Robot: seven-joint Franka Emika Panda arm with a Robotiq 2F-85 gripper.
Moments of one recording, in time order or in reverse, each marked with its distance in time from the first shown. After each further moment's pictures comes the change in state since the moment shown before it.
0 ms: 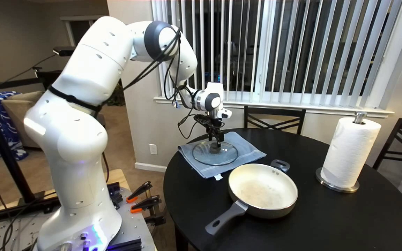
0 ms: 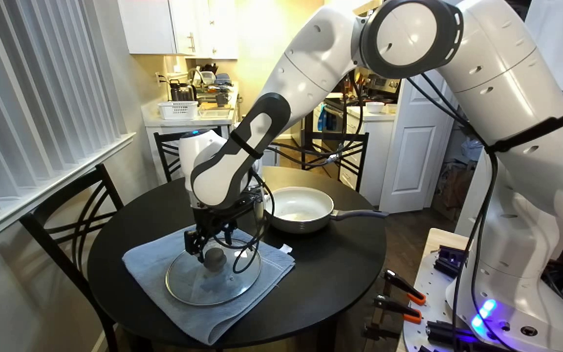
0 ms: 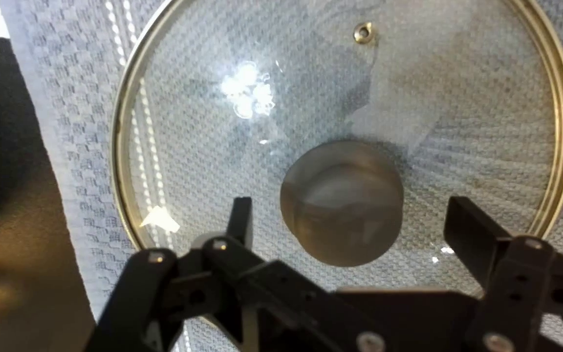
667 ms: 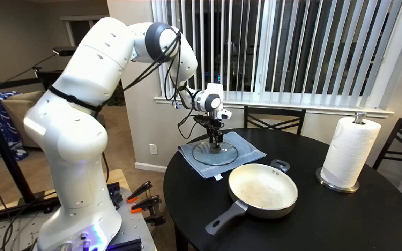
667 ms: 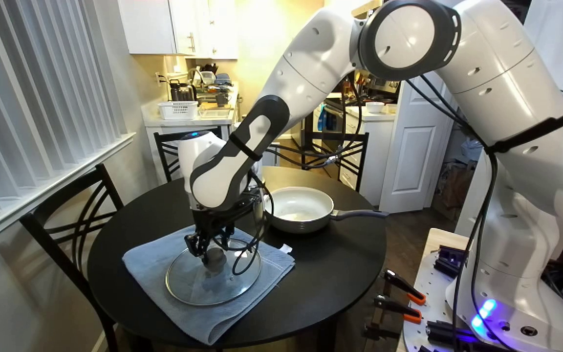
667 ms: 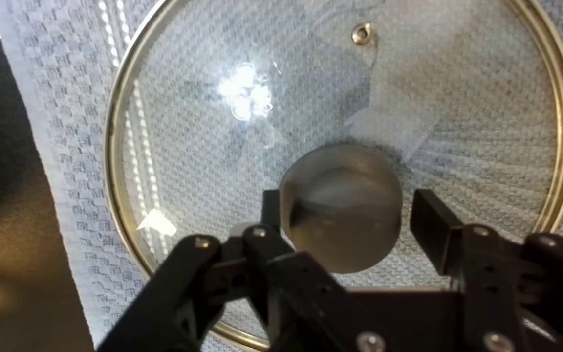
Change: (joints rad) arm 0.001 0.011 0.002 0.008 0.000 0.000 0.000
